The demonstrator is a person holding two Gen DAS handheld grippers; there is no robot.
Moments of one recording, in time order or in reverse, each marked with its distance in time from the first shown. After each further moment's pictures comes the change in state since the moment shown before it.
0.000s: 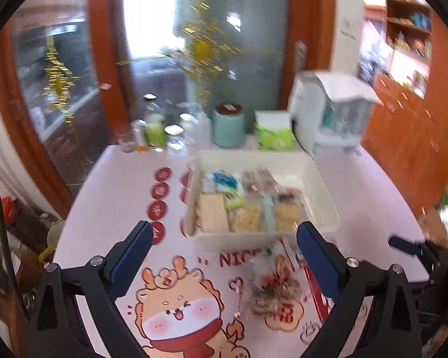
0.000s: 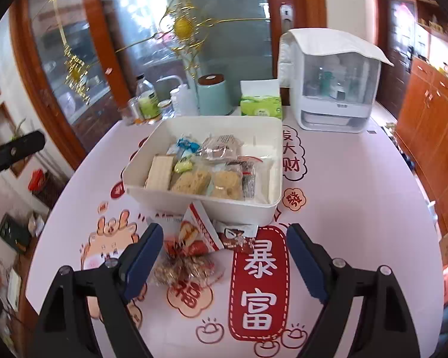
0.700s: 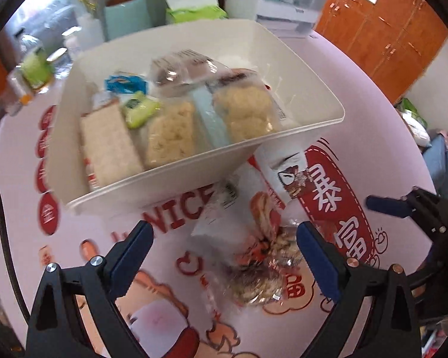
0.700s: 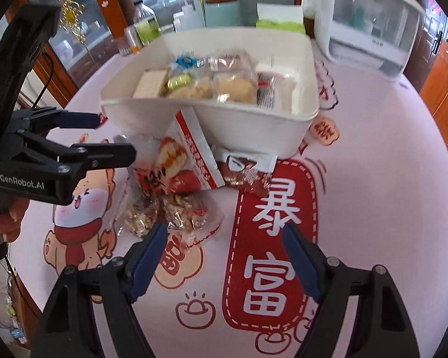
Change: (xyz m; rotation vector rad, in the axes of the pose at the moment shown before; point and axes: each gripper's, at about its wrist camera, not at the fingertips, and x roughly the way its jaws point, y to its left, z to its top) left arm 0.200 -0.046 -0.056 0.240 0.441 -0.310; right arm 0.108 0.001 -0.053 -0.027 0.289 0.029
